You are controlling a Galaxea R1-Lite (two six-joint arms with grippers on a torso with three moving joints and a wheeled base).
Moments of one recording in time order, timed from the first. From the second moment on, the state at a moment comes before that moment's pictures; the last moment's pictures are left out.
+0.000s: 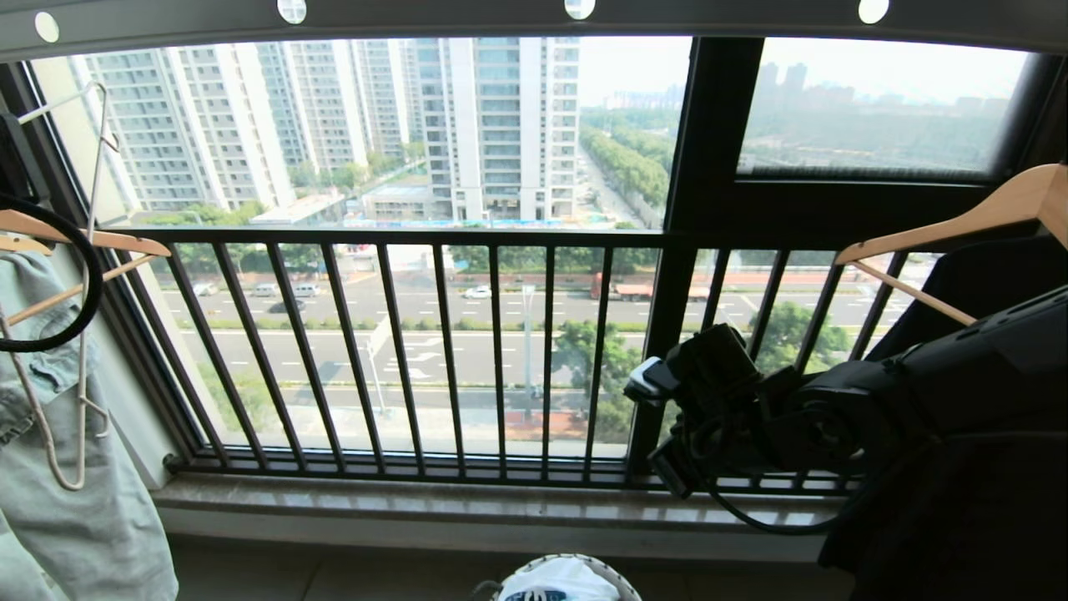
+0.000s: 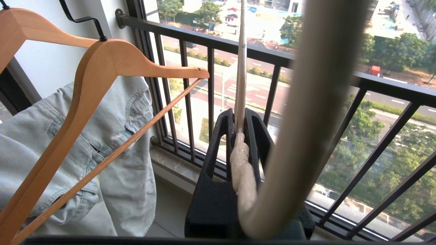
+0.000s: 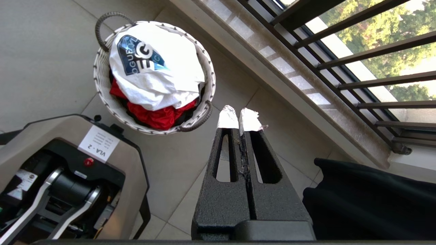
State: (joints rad) left arm 0.01 1.26 -1.23 -0.01 0.44 -0.04; right arm 0.50 1.99 -1.07 -0.03 -0.17 -0.19
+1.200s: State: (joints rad) left arm 0.08 1.46 -1.38 -0.01 0.33 -0.05; right arm 0.50 2.01 -1.08 -0.03 -0.18 -0.19
